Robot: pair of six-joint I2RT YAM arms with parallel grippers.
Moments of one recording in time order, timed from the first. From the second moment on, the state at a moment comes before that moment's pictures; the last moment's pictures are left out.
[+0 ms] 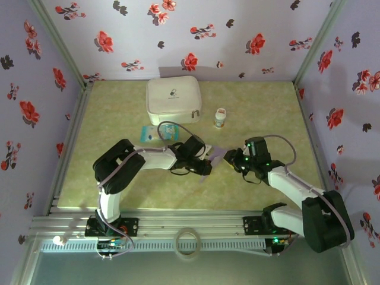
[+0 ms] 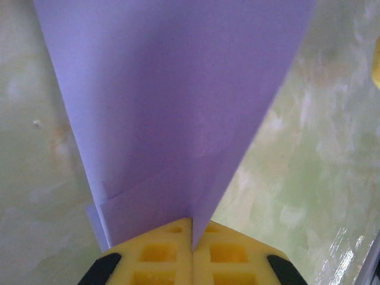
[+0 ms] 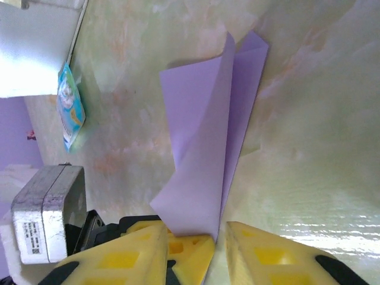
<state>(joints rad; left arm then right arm) -0.93 1.94 1.06 -0.06 0.39 -0.52 0.33 1.15 0.44 -0.10 -0.44 1.01</state>
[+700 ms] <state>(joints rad) -0.88 2.00 1.08 0.01 0.56 -0.61 0.39 1.36 0.43 0.13 -0.47 1.06</state>
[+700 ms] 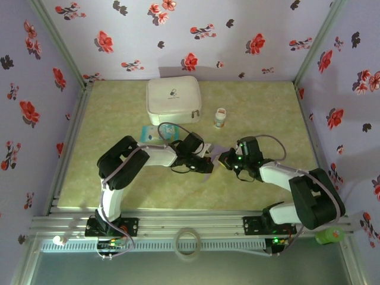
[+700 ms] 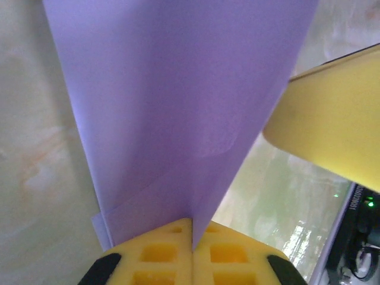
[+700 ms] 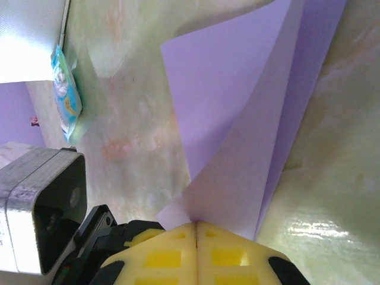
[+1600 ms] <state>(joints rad) -0.86 2.06 1.07 0.18 0.68 -0.84 0.35 1.29 0.39 0.19 -0.37 1.05</state>
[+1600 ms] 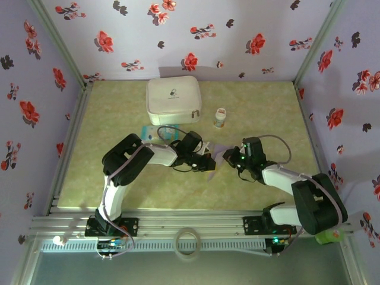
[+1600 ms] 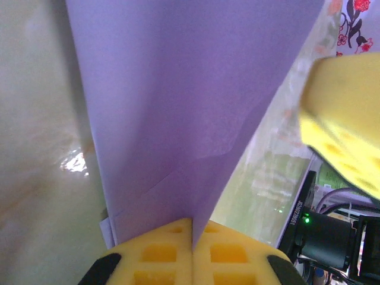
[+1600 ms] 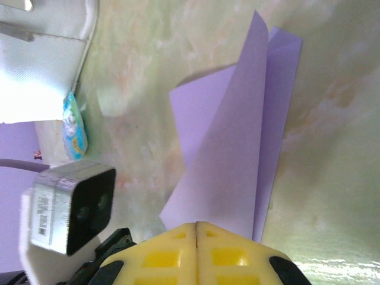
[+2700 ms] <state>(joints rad) -0.85 2.08 1.03 0.33 0.71 -0.97 0.31 1.48 0.39 0.33 -0.51 1.02</state>
